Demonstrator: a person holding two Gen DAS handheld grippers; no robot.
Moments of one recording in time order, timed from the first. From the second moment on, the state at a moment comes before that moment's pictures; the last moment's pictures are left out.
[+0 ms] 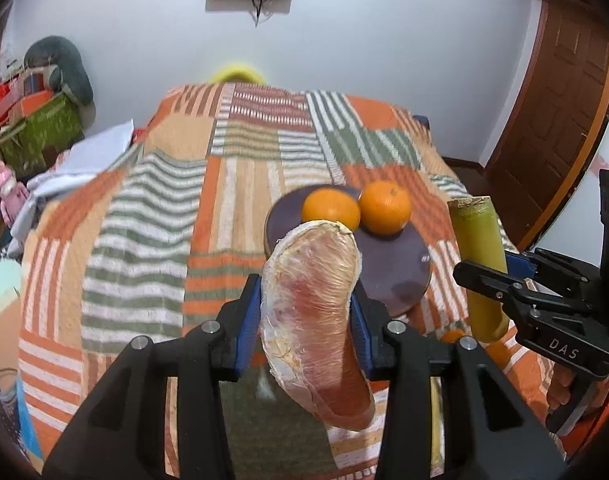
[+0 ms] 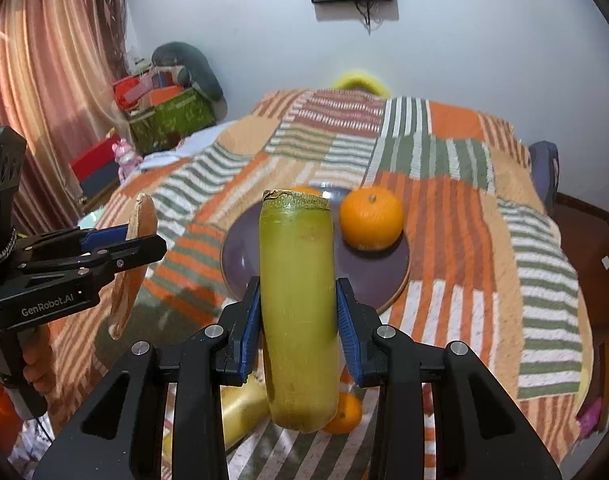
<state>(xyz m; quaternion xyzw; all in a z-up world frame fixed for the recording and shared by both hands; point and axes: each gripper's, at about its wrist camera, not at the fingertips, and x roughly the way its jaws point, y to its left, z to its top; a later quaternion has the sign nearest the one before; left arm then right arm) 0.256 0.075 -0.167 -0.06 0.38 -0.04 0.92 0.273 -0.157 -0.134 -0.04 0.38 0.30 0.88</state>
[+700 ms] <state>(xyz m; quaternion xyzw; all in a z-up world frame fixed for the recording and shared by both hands) 0.340 0.070 -0.186 -0.06 0.39 -0.04 0.92 0.322 -0.143 -0.129 -0.02 0.36 0.29 0.89</state>
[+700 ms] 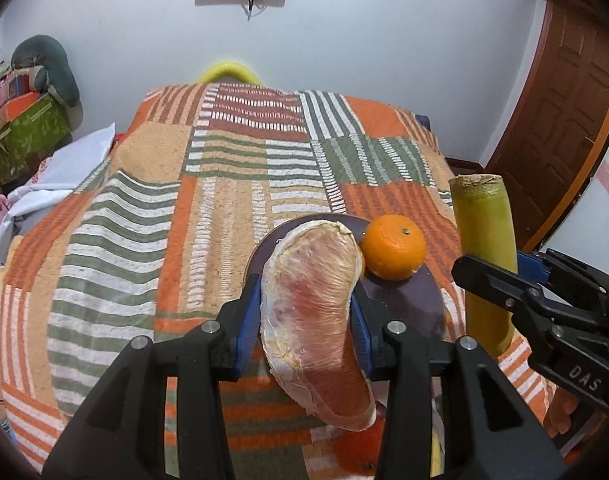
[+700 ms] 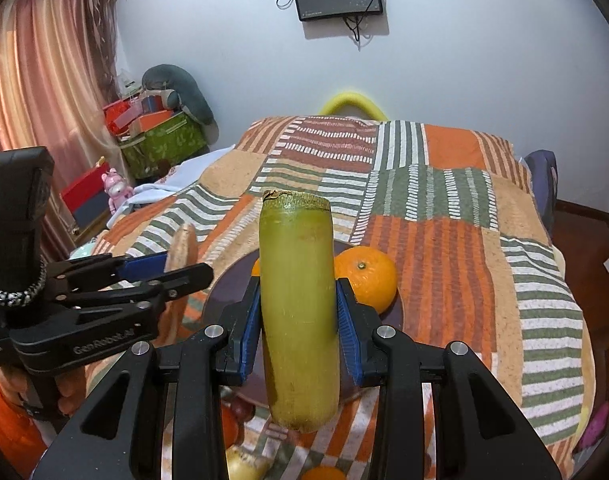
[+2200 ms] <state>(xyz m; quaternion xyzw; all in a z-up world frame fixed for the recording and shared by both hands) 0.367 0.079 -0.199 -0.06 0.41 -0.02 0.91 0.348 -0.123 -0.140 -0.05 0.37 0.28 0.88</state>
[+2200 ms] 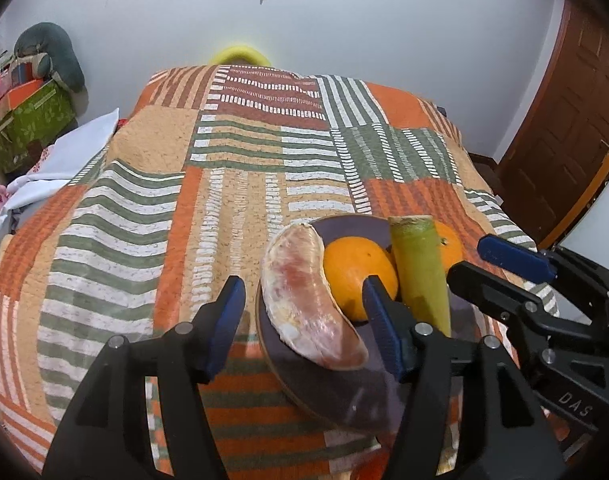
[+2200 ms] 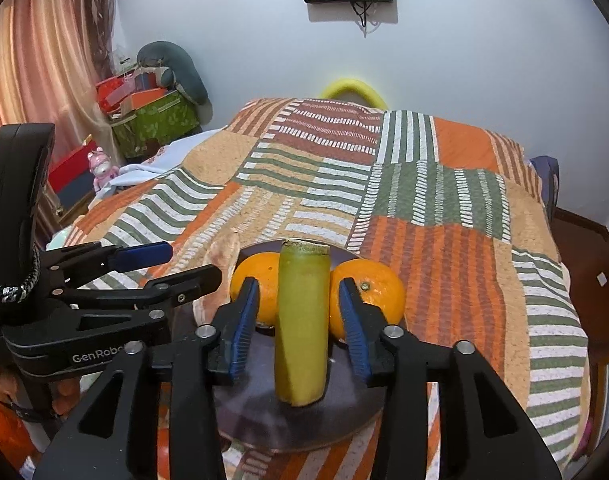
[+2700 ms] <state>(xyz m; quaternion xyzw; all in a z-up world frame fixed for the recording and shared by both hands) 0.275 0.073 -0.143 -0.04 0.39 -0.02 0.92 0.288 -0.143 -0.103 -0.05 0.36 0.27 0.89</state>
